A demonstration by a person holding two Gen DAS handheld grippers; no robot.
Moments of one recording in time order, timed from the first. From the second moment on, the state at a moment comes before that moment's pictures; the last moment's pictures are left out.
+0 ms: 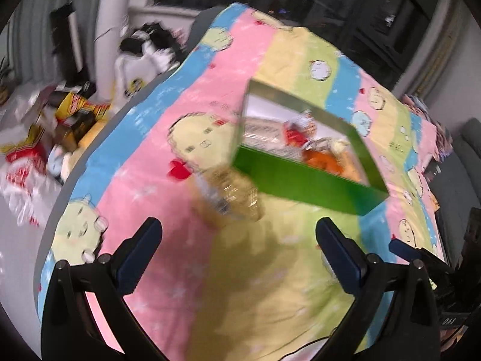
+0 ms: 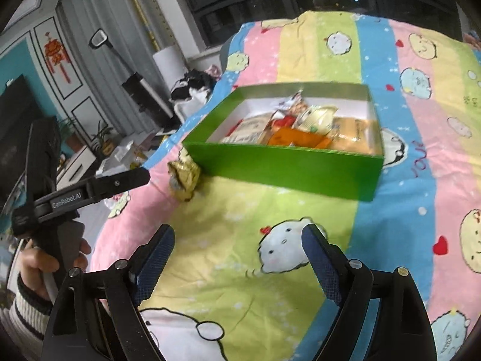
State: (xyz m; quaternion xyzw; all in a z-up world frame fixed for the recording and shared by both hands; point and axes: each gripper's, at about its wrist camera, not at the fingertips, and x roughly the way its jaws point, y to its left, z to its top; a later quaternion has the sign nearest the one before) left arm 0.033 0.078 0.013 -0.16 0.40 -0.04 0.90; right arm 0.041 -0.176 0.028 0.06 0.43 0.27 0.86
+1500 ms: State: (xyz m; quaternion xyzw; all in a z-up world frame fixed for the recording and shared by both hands) left arm 0.109 0.084 -0.037 -0.18 0.45 -0.09 0.87; right arm 0.127 -0.035 -0.040 -0.02 0.46 0.38 0.80
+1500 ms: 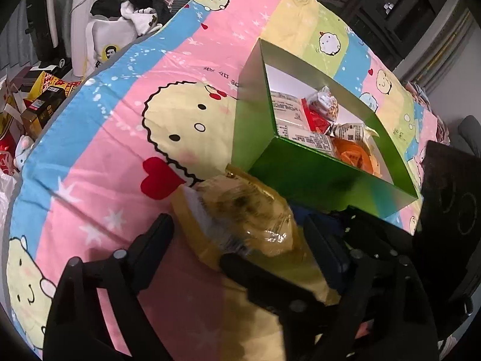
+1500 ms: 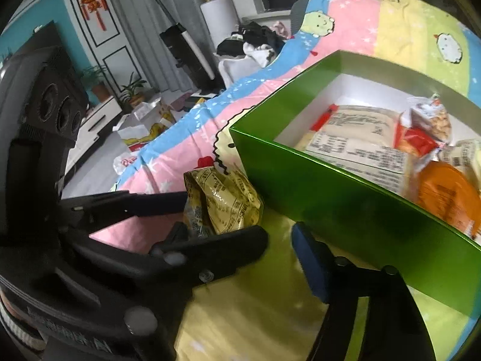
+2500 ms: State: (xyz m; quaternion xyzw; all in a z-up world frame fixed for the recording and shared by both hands) left arm 0.072 0.058 0.007 -0.16 0.41 -0.12 0.89; right arm 0.093 -0.051 -0.006 0.02 0.42 0.40 0.81
